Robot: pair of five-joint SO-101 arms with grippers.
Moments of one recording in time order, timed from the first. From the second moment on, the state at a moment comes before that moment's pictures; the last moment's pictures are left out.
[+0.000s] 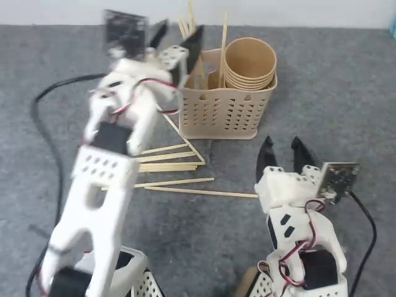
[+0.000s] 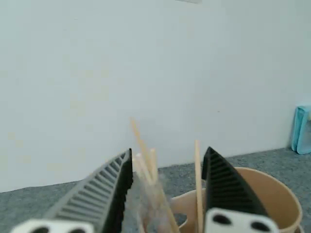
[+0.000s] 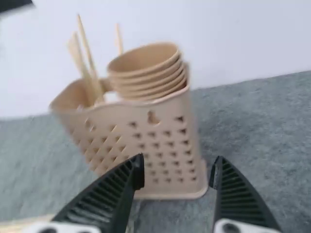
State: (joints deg) left arm 8.9 -27.8 20.3 28.2 7.3; right arm -17.0 -102.7 74.4 51.3 -15.1
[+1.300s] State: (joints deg) left arm -64.2 -53.2 50.9 46.6 2.9; right arm -48.4 -3.6 27.4 57.7 18.0
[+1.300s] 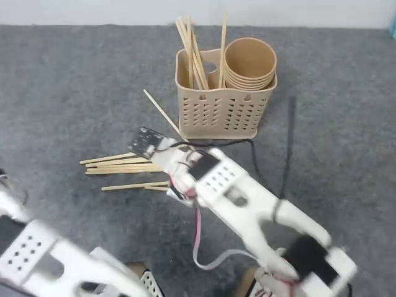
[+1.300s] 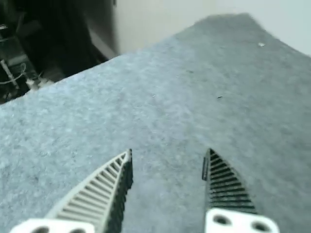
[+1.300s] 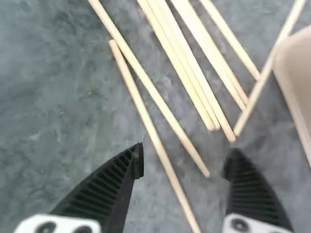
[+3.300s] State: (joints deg) left arm -77.1 2.1 13.3 45.2 2.8; right arm -51.2 12.1 4.9 71.2 20.9
